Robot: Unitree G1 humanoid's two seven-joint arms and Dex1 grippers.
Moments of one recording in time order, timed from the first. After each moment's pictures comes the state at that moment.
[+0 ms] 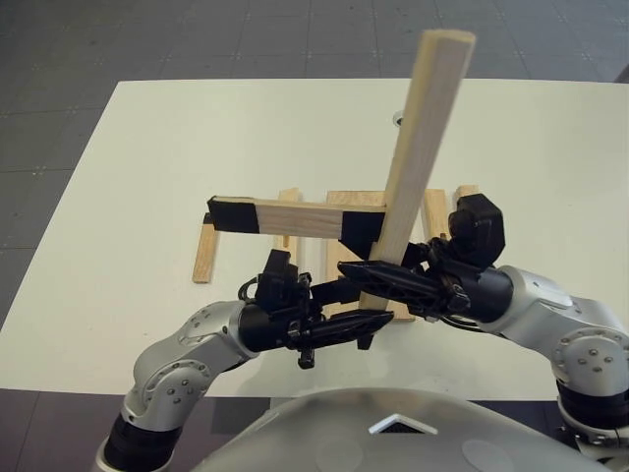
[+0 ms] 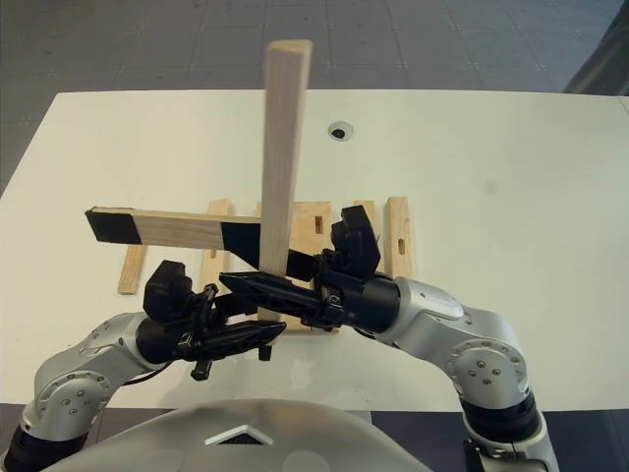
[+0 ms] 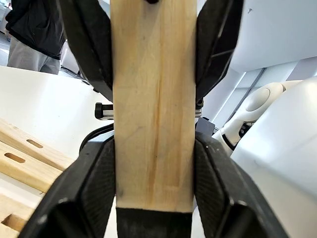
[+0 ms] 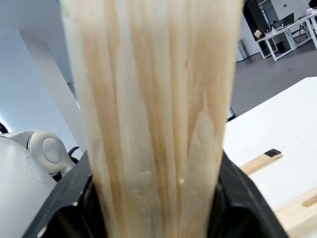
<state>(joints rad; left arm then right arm) 0.31 0.55 -0.16 -0.71 -1.09 0.55 -0.83 0.01 -0.53 0.13 -0.77 1.43 0.72 0.44</state>
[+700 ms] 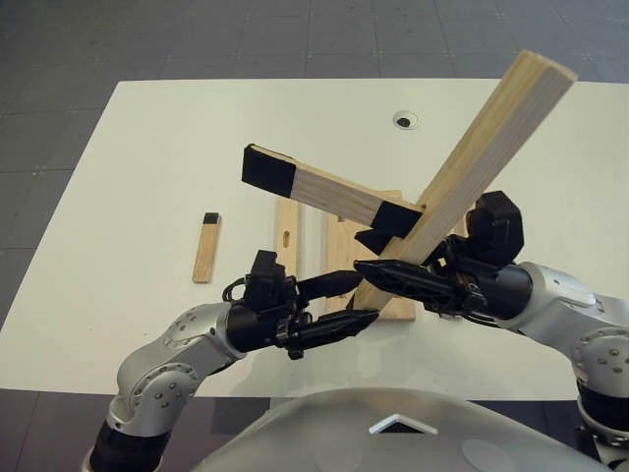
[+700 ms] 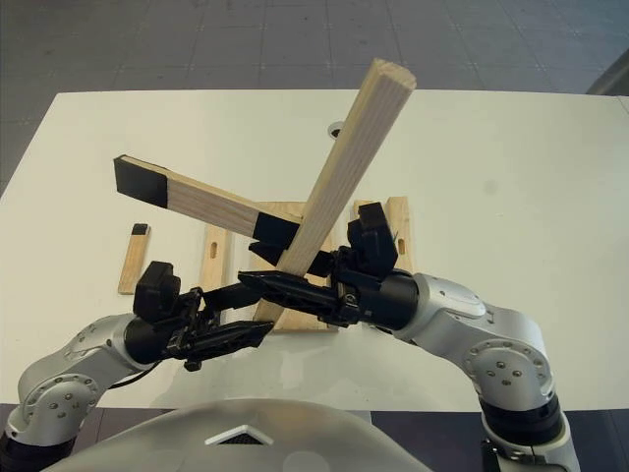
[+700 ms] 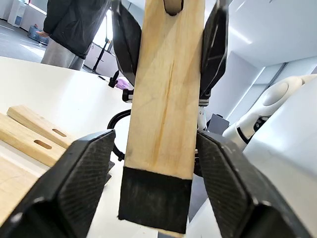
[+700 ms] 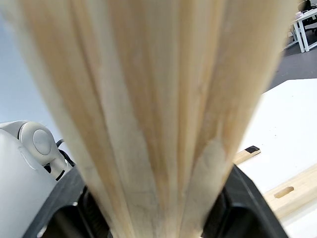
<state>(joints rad) 0.34 0.56 -0.10 -0.71 -1.11 0.56 -0.82 0.02 -0.59 0.08 -0.77 1.42 0.71 0.47</state>
